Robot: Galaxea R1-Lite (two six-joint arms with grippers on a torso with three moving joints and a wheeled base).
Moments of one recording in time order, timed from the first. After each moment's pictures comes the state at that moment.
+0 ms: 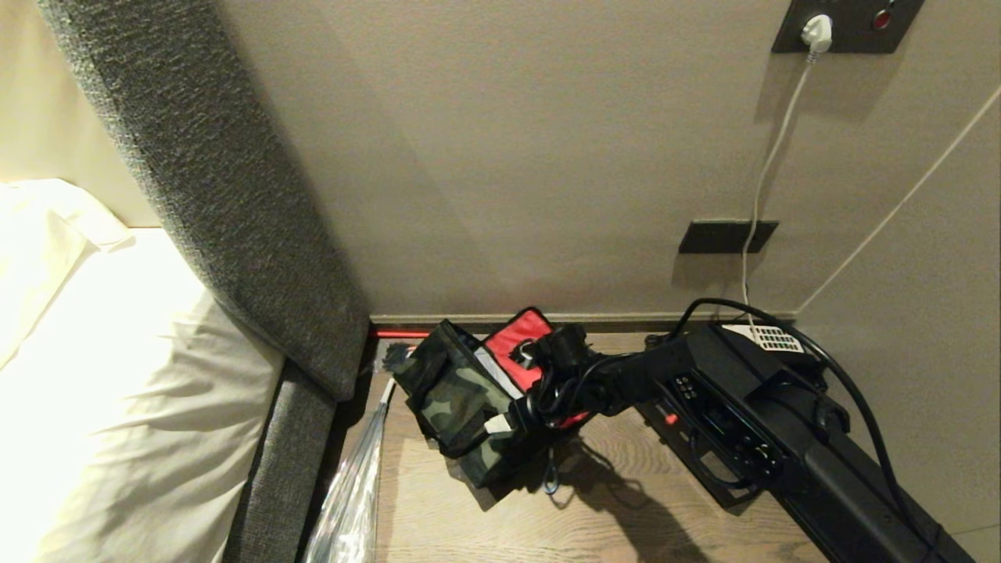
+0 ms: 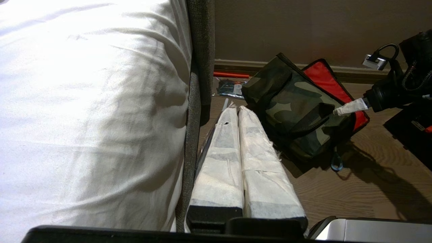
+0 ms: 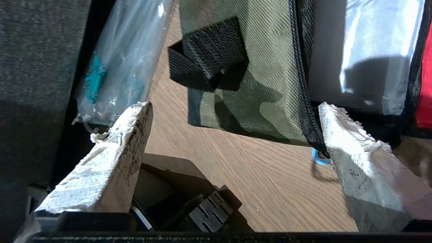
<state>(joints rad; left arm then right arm) 0.01 0.00 0.00 0.00 0.01 -0.01 0.53 2.80 -1.94 -0.06 0.40 0.02</state>
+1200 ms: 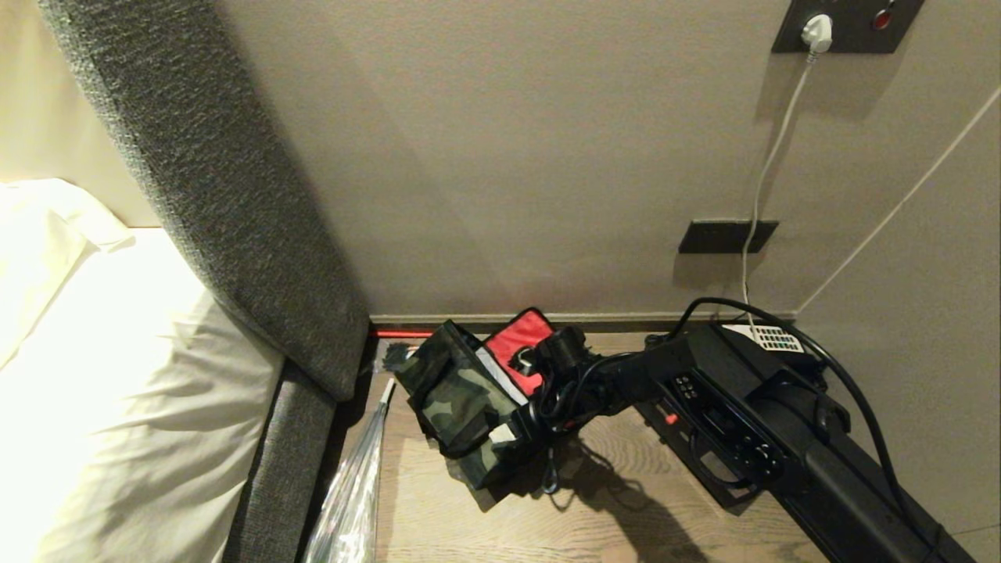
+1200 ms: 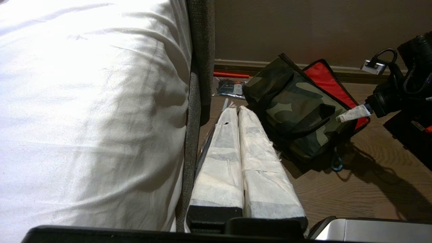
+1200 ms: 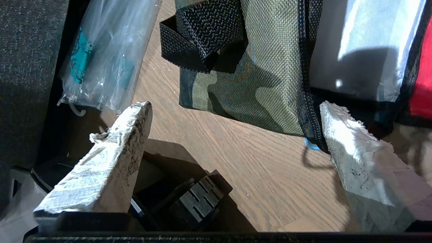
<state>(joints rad) 0.01 0.00 0.00 0.00 0.01 -0.01 0.53 2.79 -1.94 0.01 0.38 -0.05</state>
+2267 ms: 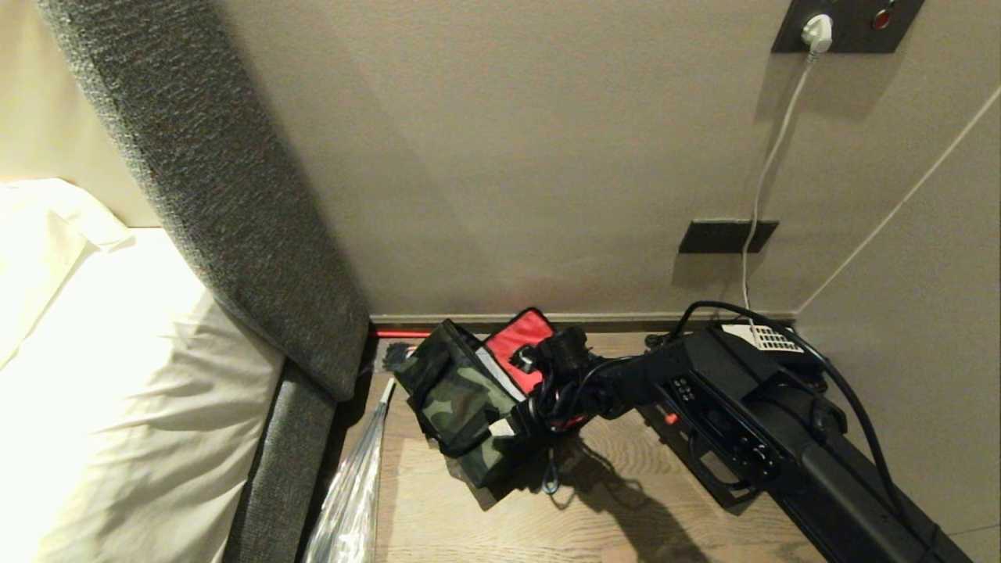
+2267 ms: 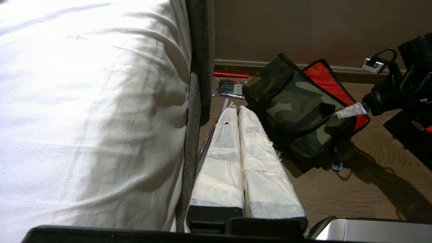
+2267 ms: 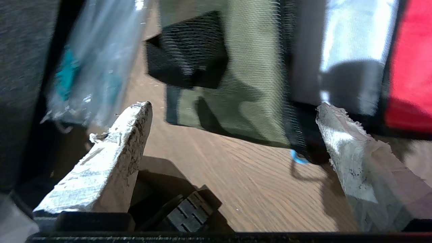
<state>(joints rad) 0.01 0.00 0.00 0.00 0.01 -0.01 0.53 2.81 -1.94 -0.07 0.34 -0.04</state>
